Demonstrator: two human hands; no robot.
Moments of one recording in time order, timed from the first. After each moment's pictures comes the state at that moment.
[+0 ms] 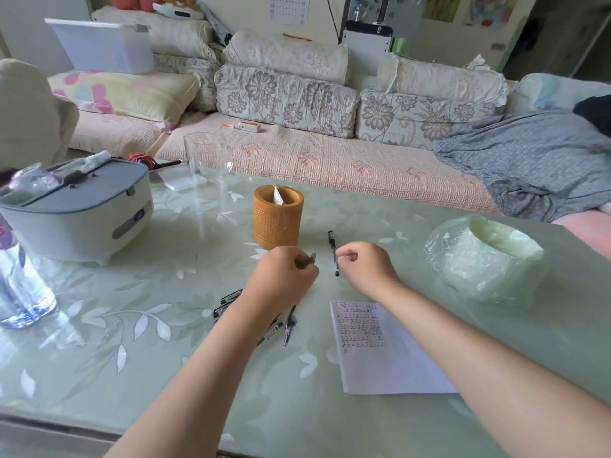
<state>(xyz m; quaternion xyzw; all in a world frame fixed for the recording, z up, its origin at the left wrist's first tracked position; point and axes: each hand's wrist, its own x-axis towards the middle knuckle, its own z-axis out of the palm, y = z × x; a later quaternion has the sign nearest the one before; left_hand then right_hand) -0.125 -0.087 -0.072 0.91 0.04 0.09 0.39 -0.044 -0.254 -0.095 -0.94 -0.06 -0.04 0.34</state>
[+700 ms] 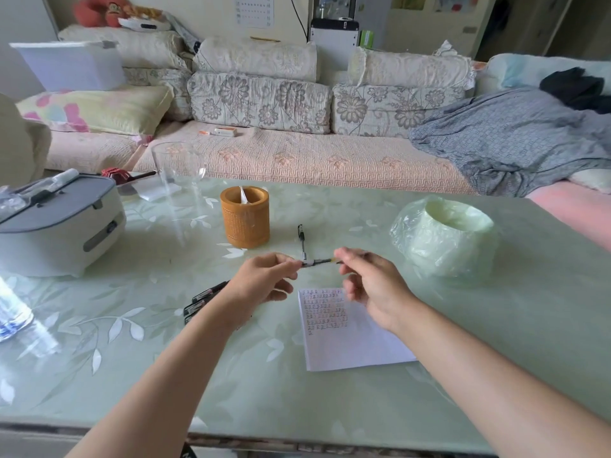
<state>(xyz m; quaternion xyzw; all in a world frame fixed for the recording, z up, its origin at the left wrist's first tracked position) -0.131 -0.109 -0.084 0.72 0.03 -0.07 0.69 -0.123 -0.313 -0.077 -0.65 0.02 0.08 0.75</state>
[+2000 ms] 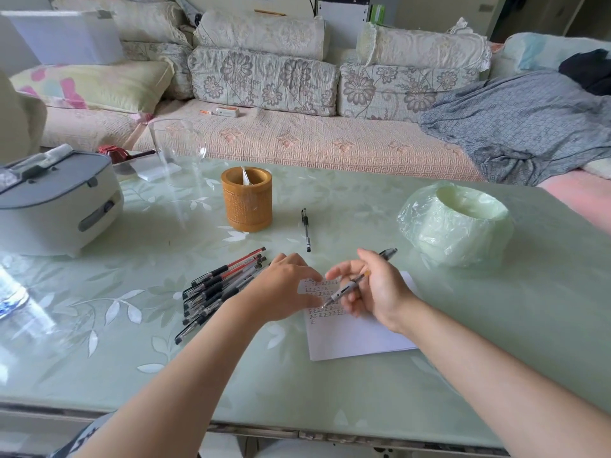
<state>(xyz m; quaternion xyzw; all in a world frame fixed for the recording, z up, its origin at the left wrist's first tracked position) -0.124 -0.123 -0.121 0.96 -0.18 -0.01 0.23 -0.122 -0.318 -0.101 -0.67 -0.02 0.23 0.71</state>
